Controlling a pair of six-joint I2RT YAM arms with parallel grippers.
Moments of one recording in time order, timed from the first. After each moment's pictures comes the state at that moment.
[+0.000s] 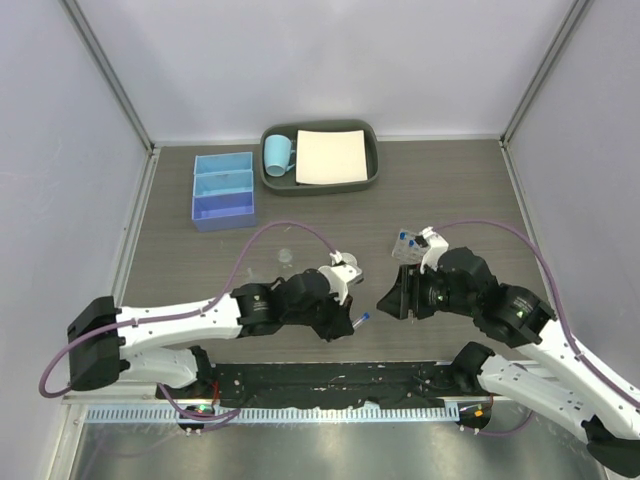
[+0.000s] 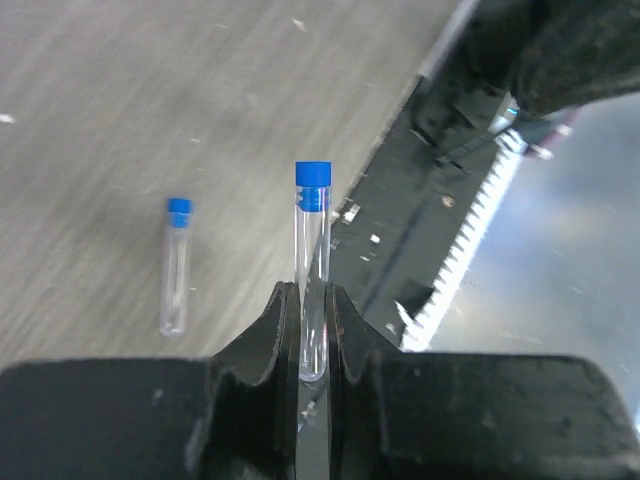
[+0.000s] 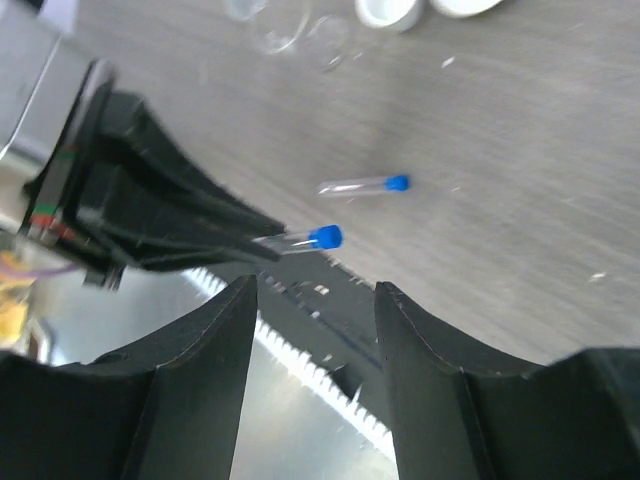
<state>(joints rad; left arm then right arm) -1.22 1.26 0.84 -0.25 0.04 -0.47 0.79 0.68 0.84 -0.81 -0.10 0.63</state>
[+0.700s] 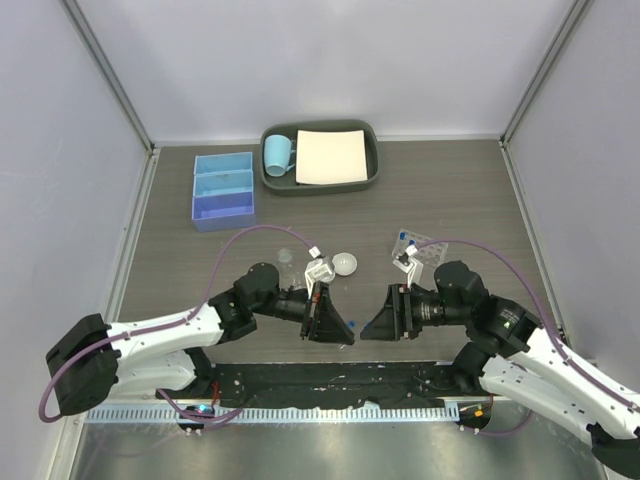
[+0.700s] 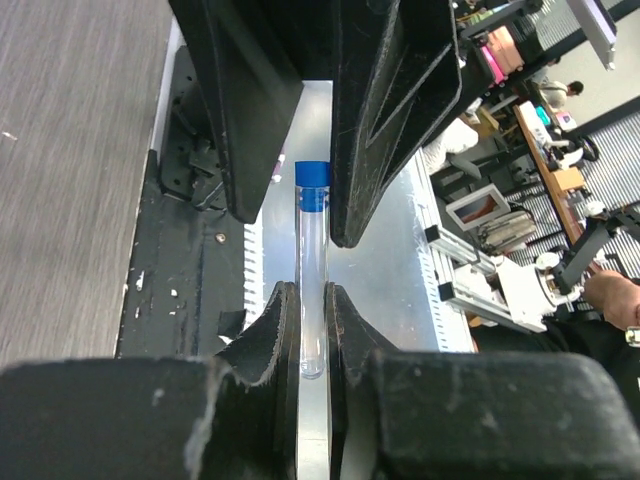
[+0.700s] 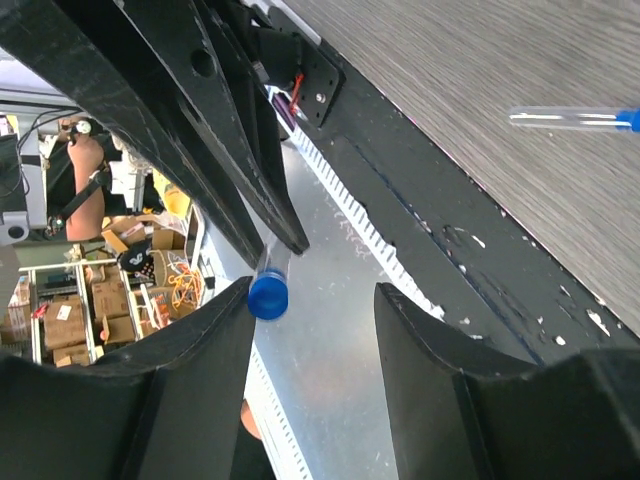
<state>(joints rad) -1.01 1.09 0.49 0.49 0.75 -0.69 0.82 0.58 0.63 -0.57 -0.52 0.85</state>
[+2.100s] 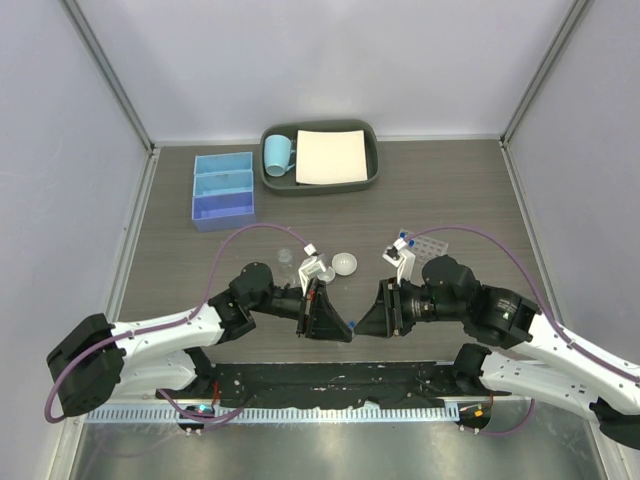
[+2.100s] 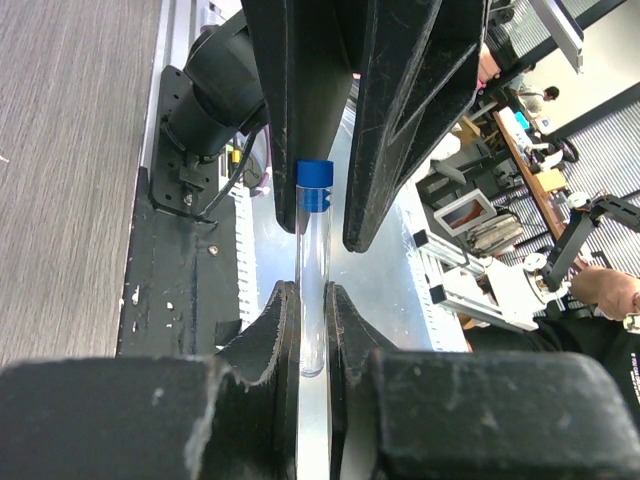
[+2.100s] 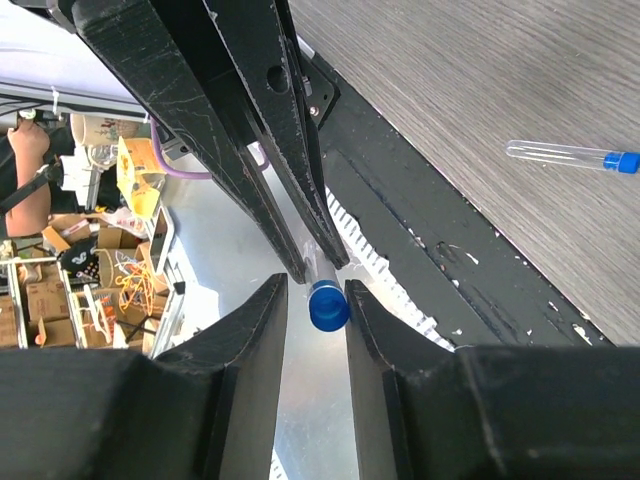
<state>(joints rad) -0.97 1.11 0.45 0.64 0.81 -0.74 1.00 0.69 0.79 -0.60 -0.33 0.81</state>
